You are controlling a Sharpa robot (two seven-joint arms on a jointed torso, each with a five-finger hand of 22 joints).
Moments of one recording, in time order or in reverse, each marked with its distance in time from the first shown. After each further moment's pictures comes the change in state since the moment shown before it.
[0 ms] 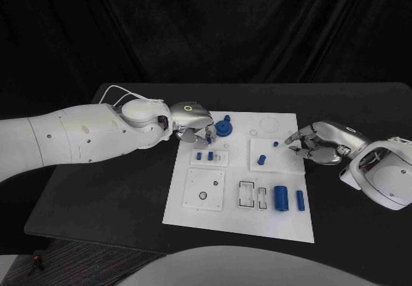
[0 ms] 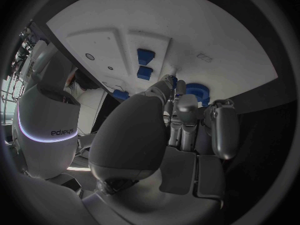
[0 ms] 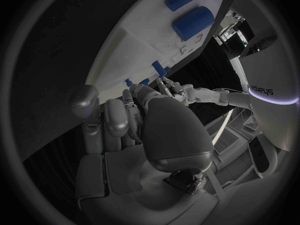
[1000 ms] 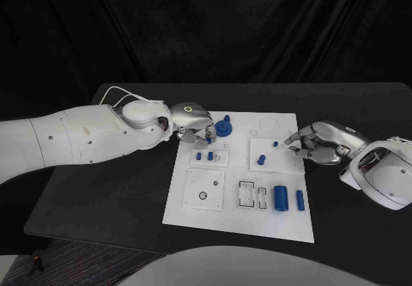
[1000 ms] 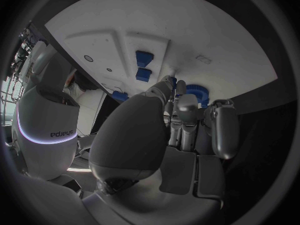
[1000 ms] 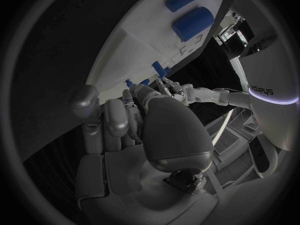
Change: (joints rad) left arm -0.010 0.005 0.005 -0.006 -0.012 -0.002 -0.007; left_hand 0.004 0.004 0.000 0.000 0.003 -0.005 -0.002 -0.008 -0.002 0.000 0.000 -0.005 -0.003 0.000 0.000 -0.004 -0.004 0.000 0.000 0.000 -0.004 0.000; right arm 0.000 -0.001 0.000 -0.001 0.000 0.004 0.000; right_hand 0.000 0.000 0.000 0.000 0.000 0.000 0.000 0.000 0.000 0.000 0.000 0.000 -0.007 0.000 0.000 0.000 0.000 0.000 0.000 0.000 0.000 0.000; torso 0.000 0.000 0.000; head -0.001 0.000
